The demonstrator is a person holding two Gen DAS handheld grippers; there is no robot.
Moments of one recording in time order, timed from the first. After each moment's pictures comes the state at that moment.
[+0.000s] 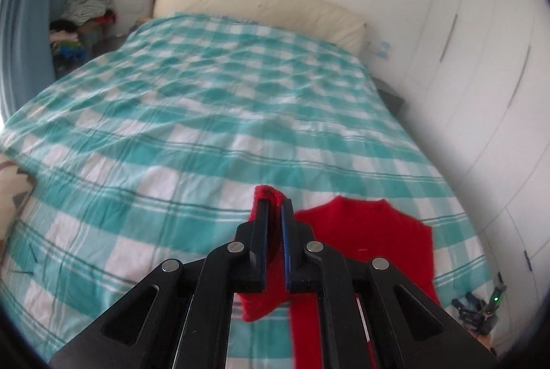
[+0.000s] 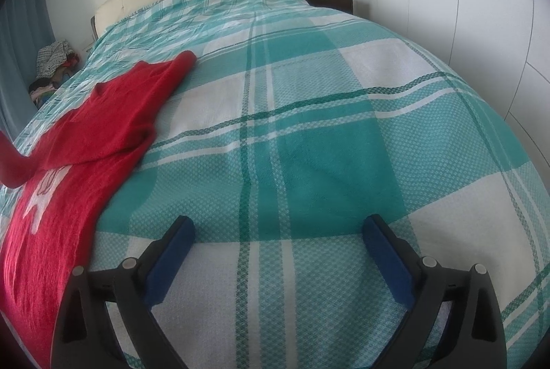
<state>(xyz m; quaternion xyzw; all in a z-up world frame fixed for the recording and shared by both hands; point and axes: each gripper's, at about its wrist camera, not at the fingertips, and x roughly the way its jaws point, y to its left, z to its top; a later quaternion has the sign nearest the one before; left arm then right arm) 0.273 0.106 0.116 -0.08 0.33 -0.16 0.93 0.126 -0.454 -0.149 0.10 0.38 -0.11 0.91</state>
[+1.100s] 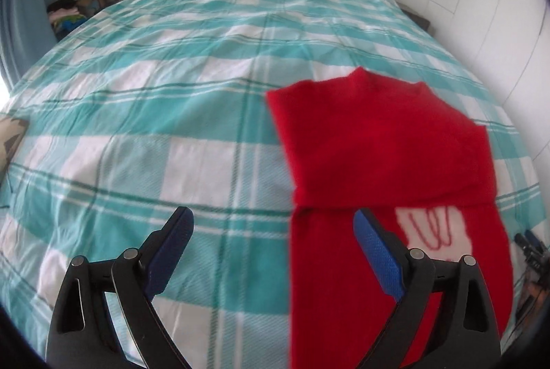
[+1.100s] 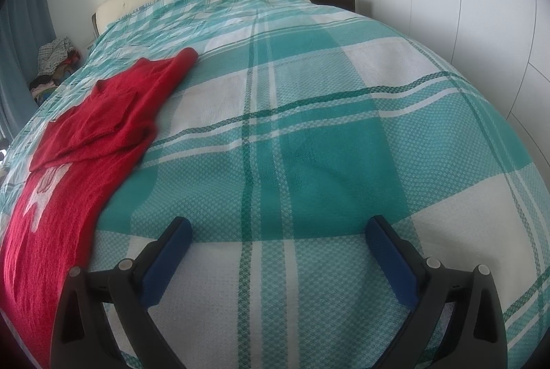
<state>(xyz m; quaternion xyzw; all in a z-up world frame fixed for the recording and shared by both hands) 0.239 0.043 -0.054 0.00 0.46 -0.08 0.89 0.126 -0.451 -0.148 0.10 0.38 -0.11 0.91</state>
